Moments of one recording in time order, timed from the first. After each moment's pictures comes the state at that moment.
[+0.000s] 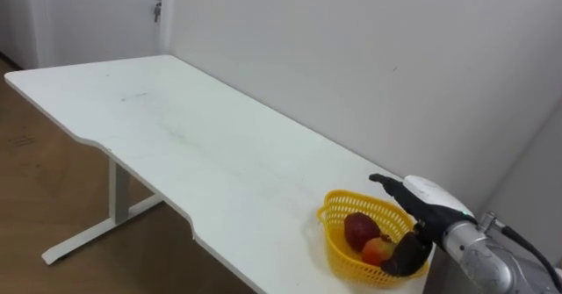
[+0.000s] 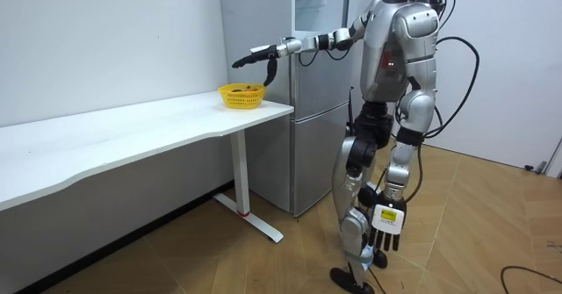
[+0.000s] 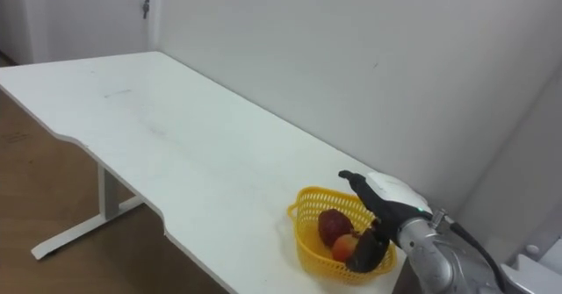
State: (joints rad) left arm 0.27 0.35 0.08 1.10 0.43 0.15 -0.19; right arm -0.60 -0.57 0.41 0.56 -0.40 0.07 0.08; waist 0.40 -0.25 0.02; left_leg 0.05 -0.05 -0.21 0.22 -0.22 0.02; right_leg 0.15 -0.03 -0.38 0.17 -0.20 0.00
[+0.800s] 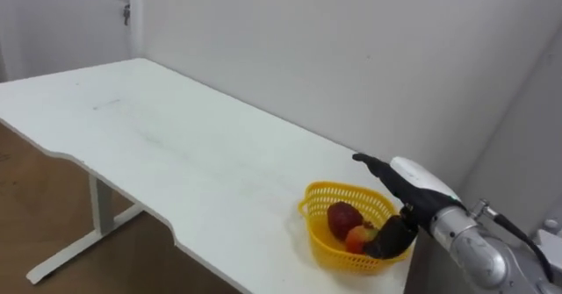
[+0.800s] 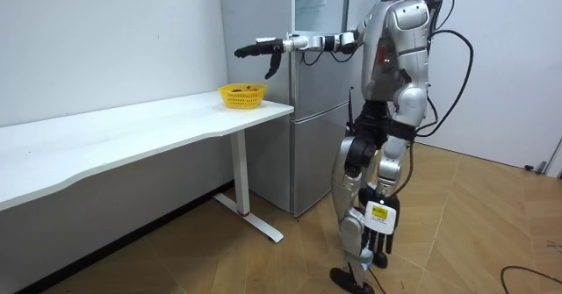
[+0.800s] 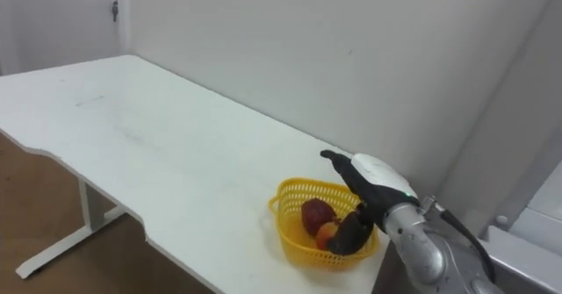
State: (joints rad) left arm 0.27 0.33 0.07 1.10 0.44 0.15 -0.18; right arm -0.60 -0.57 0.40 0.34 -0.33 0.07 0.07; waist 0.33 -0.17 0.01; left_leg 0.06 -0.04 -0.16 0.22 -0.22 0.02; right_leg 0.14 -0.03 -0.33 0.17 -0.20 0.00
